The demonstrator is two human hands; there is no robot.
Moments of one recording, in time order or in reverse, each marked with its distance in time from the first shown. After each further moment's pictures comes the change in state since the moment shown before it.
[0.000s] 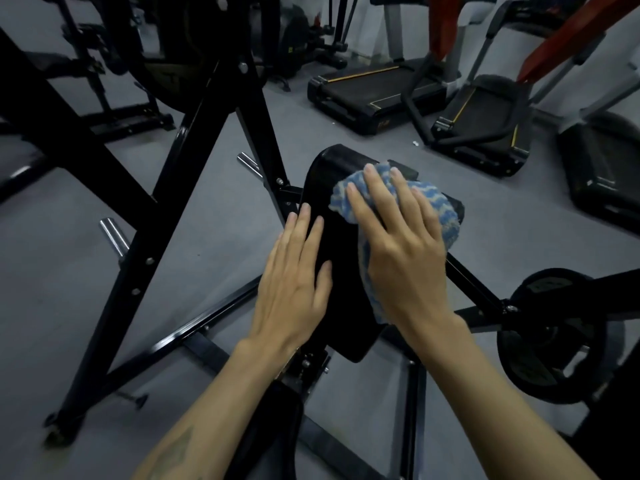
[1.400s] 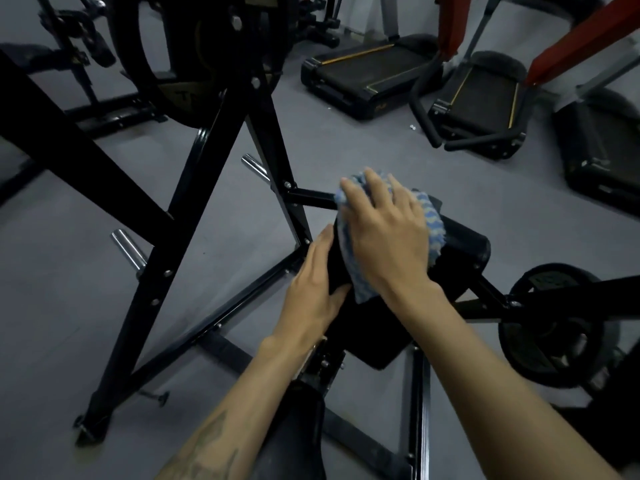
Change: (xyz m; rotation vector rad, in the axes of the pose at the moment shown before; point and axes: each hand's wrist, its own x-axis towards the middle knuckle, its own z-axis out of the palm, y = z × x) left_hand 0.041 -0.024 -0.027 -0.381 -0.199 -0.229; right_hand 0.089 -0.038 0.018 0.041 -0.165 0.159
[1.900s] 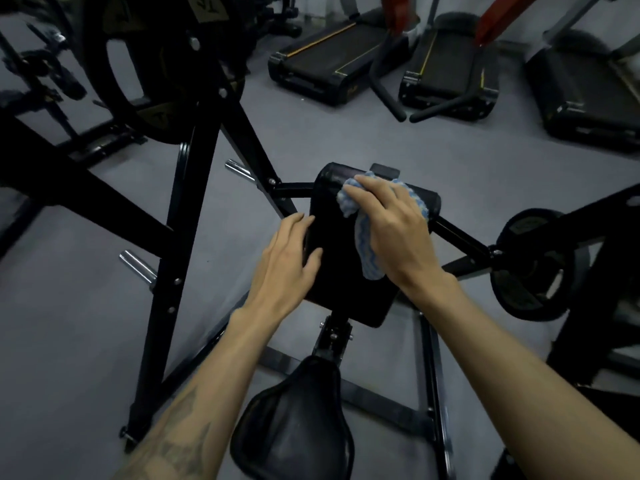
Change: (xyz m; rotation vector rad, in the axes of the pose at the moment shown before) left_hand -0.013 0.033 -0.054 0.302 -0.101 0.136; right_hand -0.051 0.026 -0.054 0.260 0.055 0.008
